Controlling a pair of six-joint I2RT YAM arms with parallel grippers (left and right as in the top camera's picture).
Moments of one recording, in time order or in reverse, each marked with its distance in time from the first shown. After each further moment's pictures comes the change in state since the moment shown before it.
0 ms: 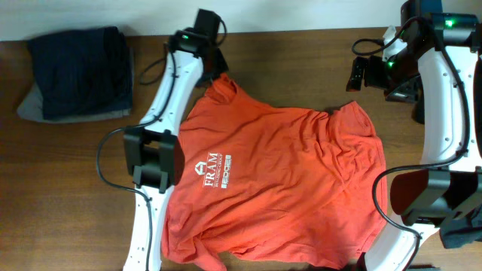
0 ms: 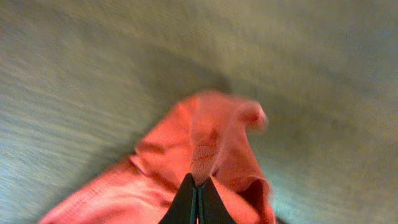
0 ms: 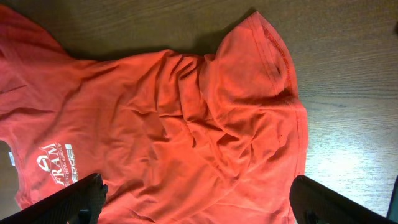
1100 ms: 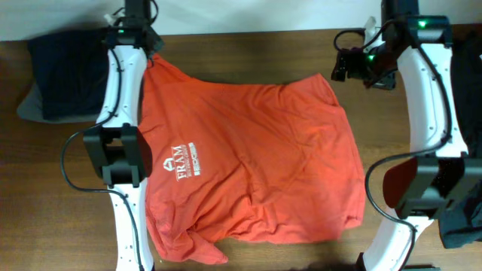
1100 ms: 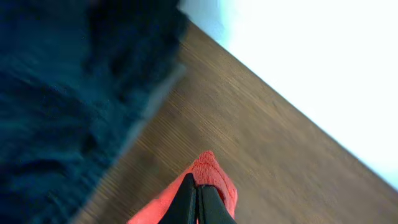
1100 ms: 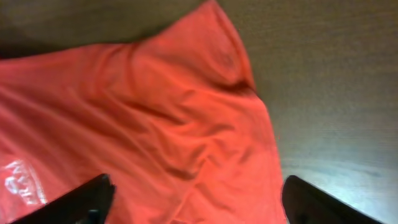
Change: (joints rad) left arm 0.260 0.000 0.008 0.237 -0.267 0.002; right arm 0.056 0.063 -0.060 0.234 -0.033 -0.005
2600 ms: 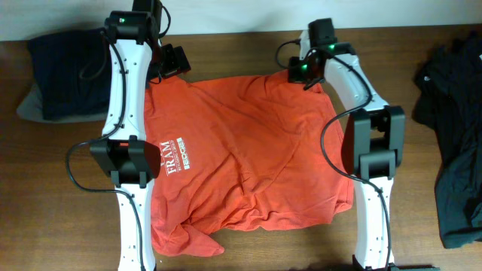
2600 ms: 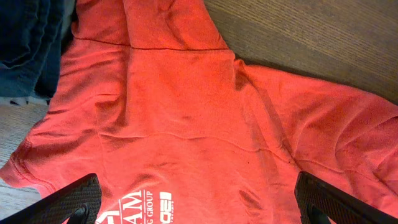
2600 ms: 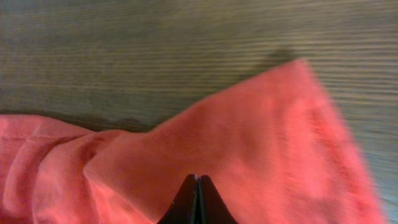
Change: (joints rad) left arm -0.072 0.004 0.292 -0.706 0.299 0.219; right arm 0.180 0.441 -0.011 0.629 -0.035 0.058
